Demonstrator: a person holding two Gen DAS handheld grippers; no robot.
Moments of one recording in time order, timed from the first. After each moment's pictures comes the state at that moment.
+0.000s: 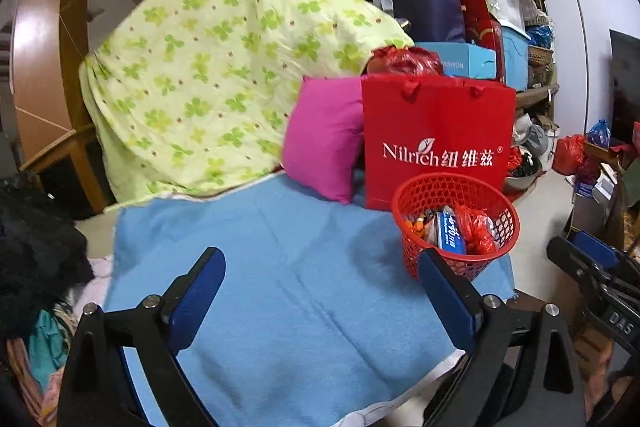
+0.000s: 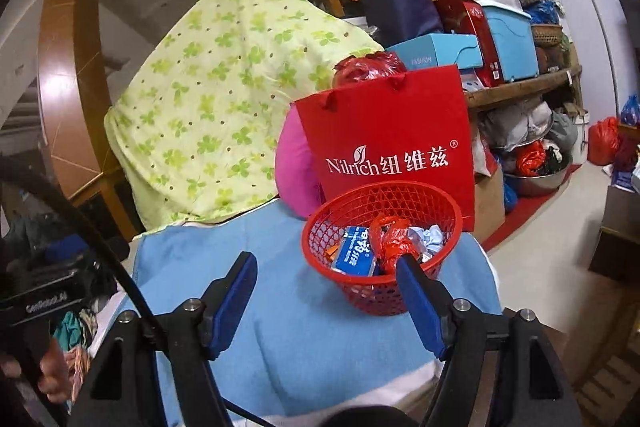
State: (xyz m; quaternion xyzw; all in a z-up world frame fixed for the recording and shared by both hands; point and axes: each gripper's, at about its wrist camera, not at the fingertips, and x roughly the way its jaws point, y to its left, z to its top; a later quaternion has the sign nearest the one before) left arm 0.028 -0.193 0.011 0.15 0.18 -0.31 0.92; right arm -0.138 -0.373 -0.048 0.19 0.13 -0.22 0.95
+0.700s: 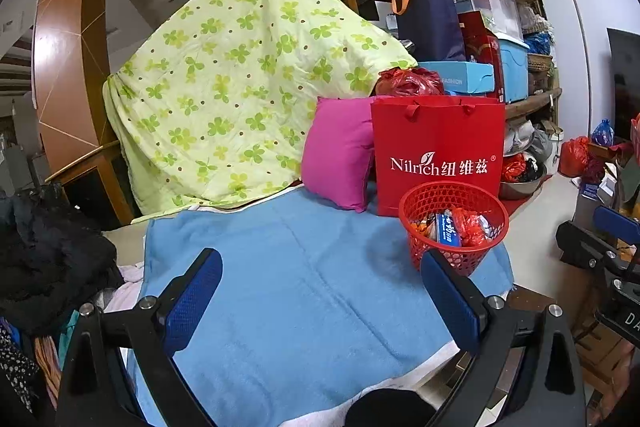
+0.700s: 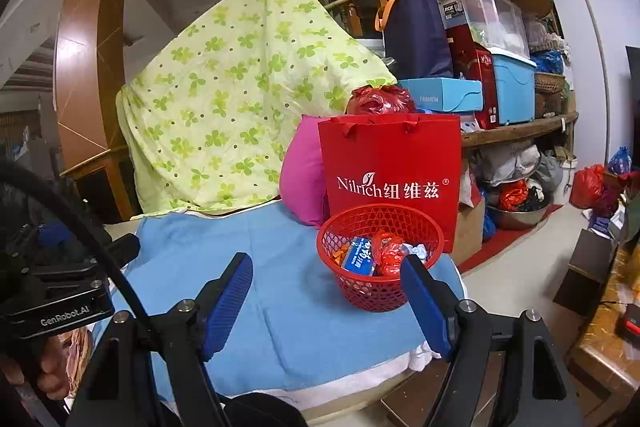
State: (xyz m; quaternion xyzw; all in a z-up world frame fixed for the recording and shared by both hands) left arm -0.025 -0.138 0.039 0.15 0.16 -0.29 0.93; right arm -0.181 -0.298 0.012 0.11 0.14 -0.24 0.95
